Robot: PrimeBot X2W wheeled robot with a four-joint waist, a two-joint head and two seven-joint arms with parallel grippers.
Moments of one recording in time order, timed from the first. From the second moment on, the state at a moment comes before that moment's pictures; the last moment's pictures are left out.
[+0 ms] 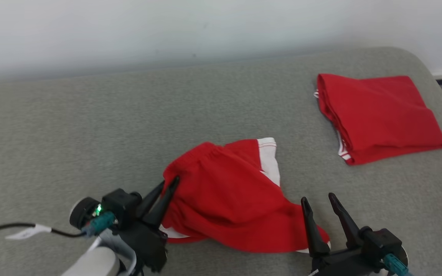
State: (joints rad) left arm -0.46 0.46 -0.80 0.21 -0.67 0.01 -0.19; right arm -0.06 -0.05 0.15 0.23 0.19 0.13 -0.26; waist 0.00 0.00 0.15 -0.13
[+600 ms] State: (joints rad) left arm -0.71 0.35 -0.80 0.76 -0.66 -0.11 -0.25; right arm -0.12 -0.05 0.15 0.27 0.23 0.13 -0.26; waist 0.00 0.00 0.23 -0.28
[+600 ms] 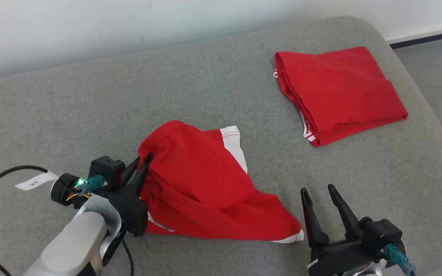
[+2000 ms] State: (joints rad) left arm -0.38 0.39 -0.64 0.44 -0.57 -0.12 -0.20; right arm -0.05 -0.07 0.16 0.52 0.21 0.13 -0.26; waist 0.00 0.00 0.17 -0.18
